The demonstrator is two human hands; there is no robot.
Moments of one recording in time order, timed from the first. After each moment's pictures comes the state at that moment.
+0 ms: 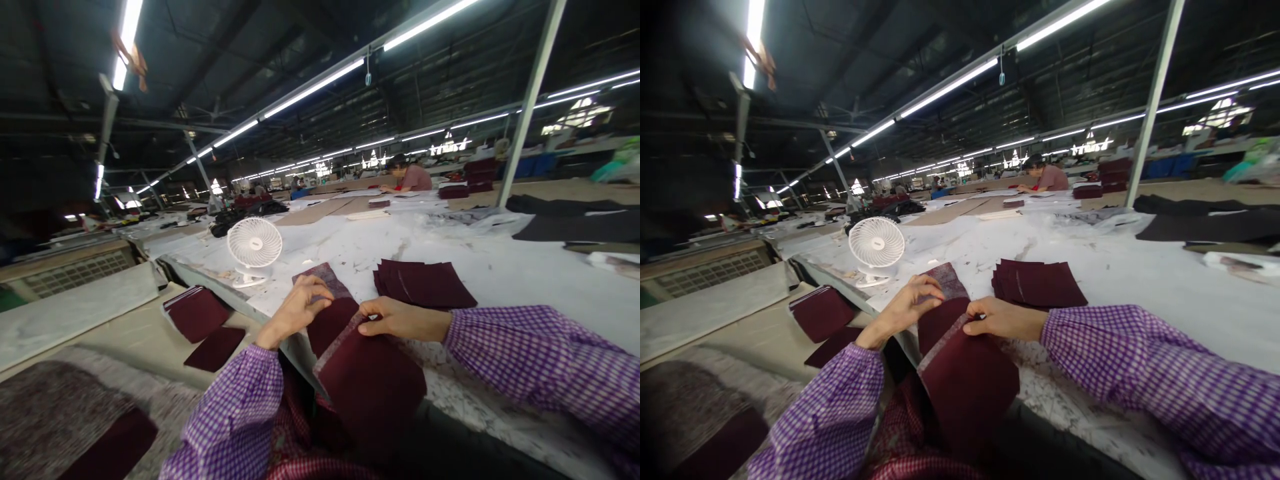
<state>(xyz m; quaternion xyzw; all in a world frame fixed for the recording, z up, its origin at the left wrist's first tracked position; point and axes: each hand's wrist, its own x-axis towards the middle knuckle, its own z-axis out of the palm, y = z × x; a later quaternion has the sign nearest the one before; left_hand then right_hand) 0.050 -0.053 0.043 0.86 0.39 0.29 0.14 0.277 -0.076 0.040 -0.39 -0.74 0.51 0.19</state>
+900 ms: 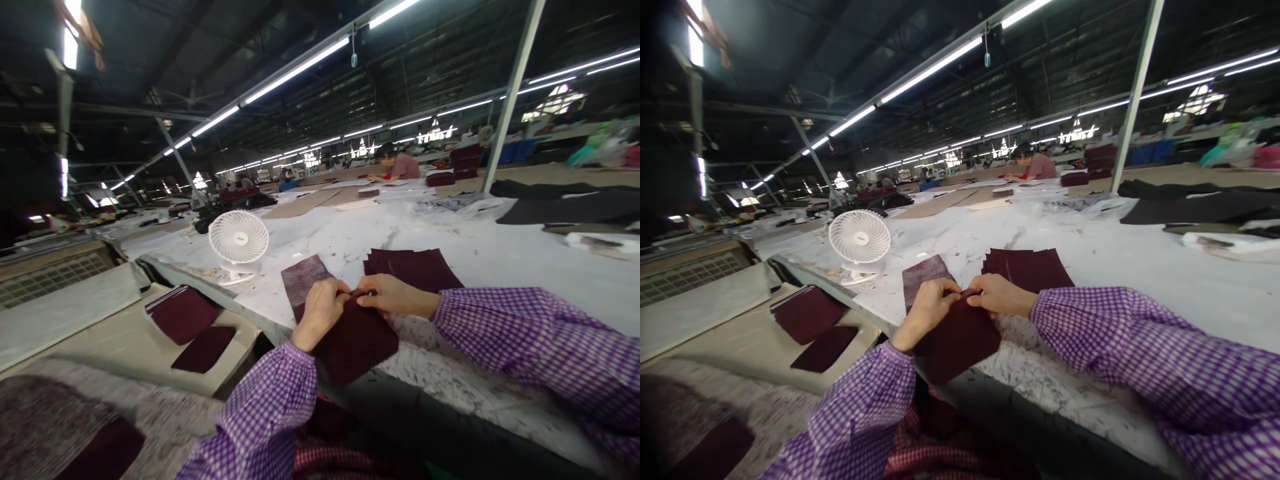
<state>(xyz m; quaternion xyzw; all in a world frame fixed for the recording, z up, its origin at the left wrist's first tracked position) 0.116 -0.050 0.021 0.81 0.49 0.29 0.12 0.293 -0.048 0.028 -0.49 -0.80 0.25 0.22</state>
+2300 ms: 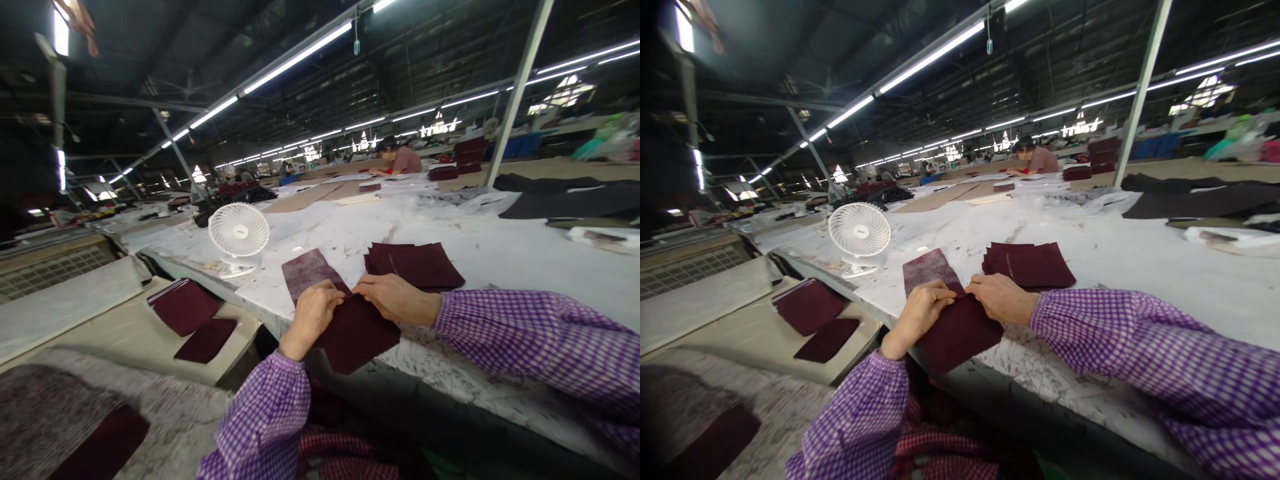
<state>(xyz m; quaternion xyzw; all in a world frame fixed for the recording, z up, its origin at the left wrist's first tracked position) 0.091 -0.061 0.004 0.87 0.42 0.26 0.04 0.293 -0.064 0.021 -0.37 -0.92 -0.04 0.12</state>
